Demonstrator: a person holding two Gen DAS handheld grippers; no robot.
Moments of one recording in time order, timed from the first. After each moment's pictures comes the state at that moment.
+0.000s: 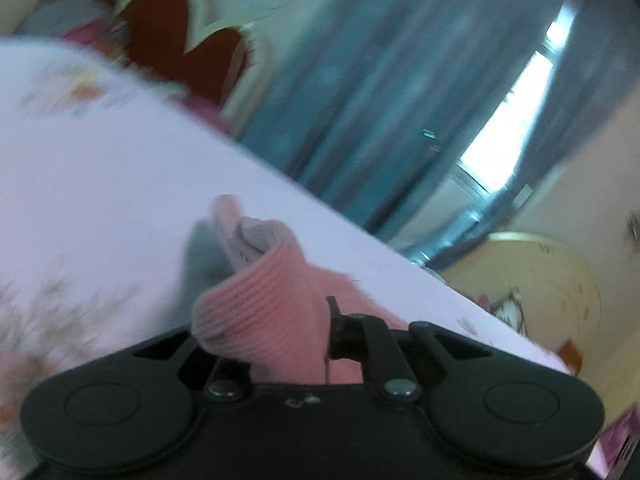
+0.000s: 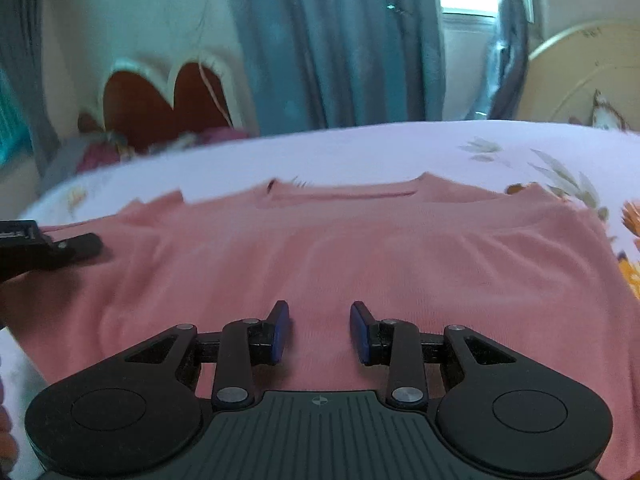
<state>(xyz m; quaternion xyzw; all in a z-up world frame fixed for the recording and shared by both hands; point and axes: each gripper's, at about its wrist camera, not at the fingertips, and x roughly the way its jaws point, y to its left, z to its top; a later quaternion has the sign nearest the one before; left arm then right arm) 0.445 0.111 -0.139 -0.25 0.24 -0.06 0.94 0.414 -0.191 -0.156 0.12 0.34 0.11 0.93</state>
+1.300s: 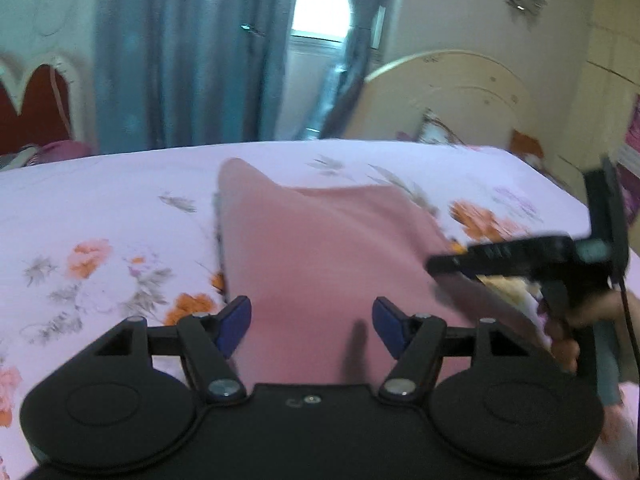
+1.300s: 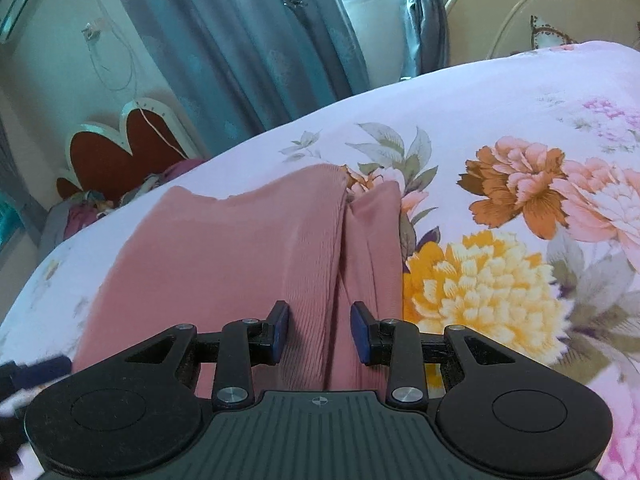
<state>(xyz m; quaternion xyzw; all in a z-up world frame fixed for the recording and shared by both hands) 0.438 -0.069 -0.151 0.01 0.31 -0.21 0.93 0.424 -0.387 -0.176 0.21 0.36 0.08 0.90</state>
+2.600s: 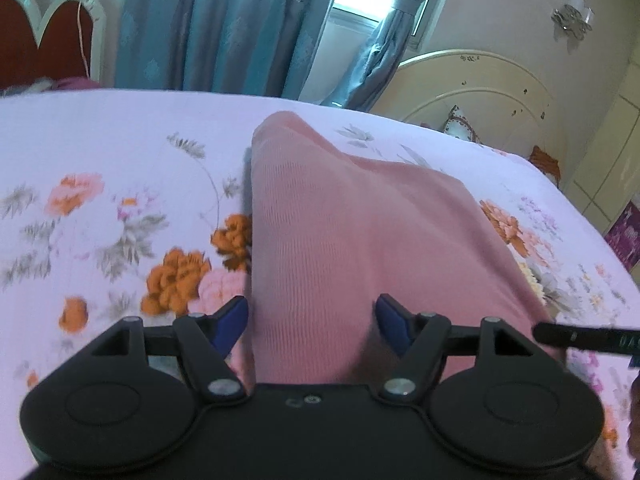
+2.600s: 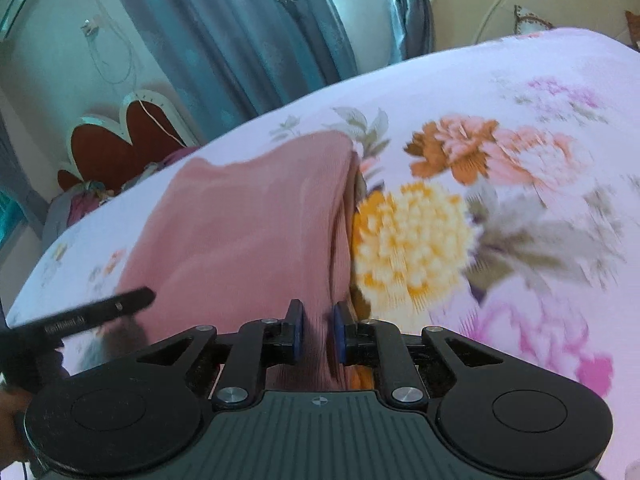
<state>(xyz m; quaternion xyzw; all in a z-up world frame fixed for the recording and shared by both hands) 0.445 -0.059 -0.180 -0.06 0.37 -0.19 0.91 0.334 -0.419 -0.166 0.22 0.38 0.07 0.89</state>
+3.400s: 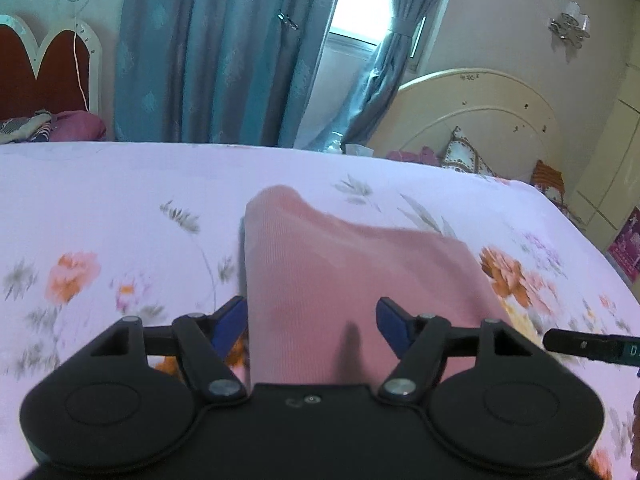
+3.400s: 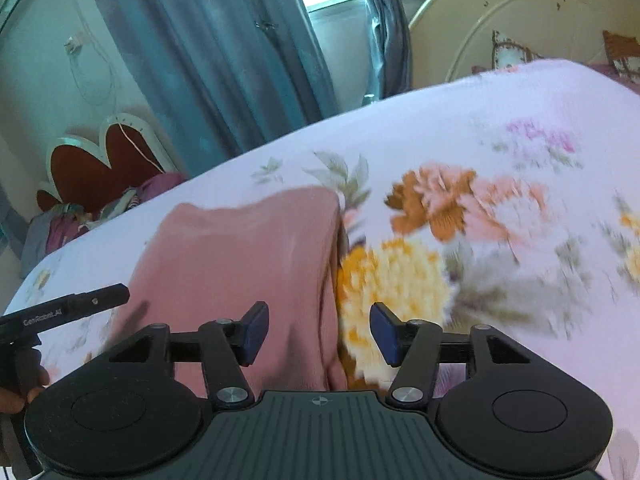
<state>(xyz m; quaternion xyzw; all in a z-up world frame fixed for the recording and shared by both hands) 0.491 -0.078 -0.138 -0.05 0.33 -0.18 0.92 0.366 -0.422 -0.126 0.21 0.35 0.03 0.91</state>
